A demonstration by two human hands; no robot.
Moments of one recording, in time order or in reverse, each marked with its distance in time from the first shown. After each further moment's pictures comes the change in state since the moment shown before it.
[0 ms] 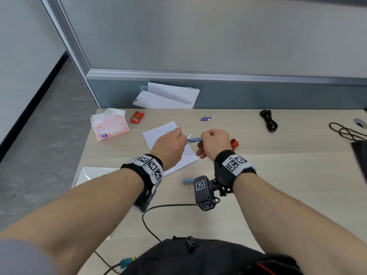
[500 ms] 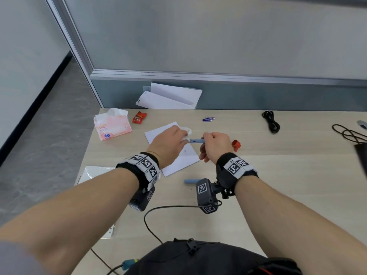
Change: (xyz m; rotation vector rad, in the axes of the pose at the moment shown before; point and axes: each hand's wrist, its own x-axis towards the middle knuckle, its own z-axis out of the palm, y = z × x) left_hand 0.003 -0.001 0.000 -0.197 0.010 -0.066; right_hand -0.002 0.013 -0.008 0.010 -0.025 0.058
